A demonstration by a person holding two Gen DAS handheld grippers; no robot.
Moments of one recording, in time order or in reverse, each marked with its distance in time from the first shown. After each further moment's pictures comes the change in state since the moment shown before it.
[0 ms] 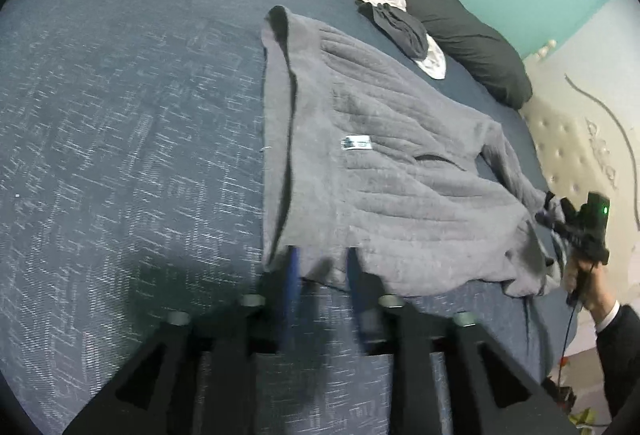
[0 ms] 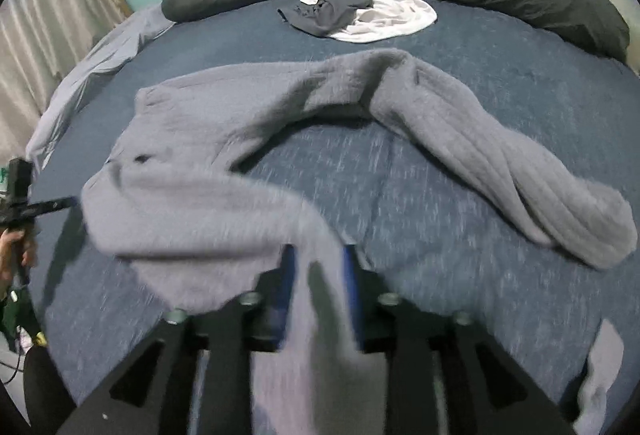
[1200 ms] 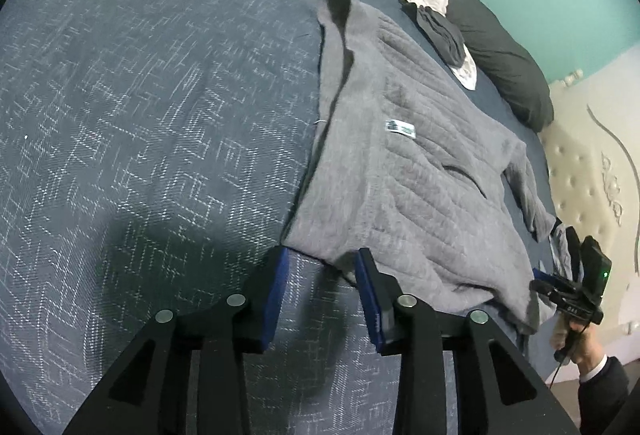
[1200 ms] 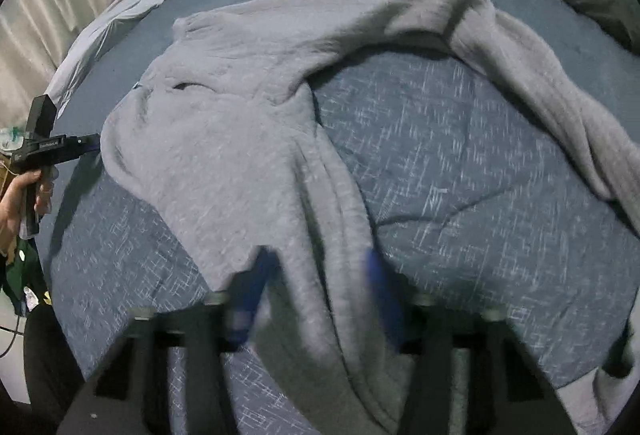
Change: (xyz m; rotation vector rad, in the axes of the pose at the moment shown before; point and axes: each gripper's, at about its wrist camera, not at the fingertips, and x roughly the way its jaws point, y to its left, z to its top) left arm 0.005 0.033 -0.010 -0.136 0.026 0.028; right arm 0.034 0.062 -0.040 -0.083 0.160 0.056
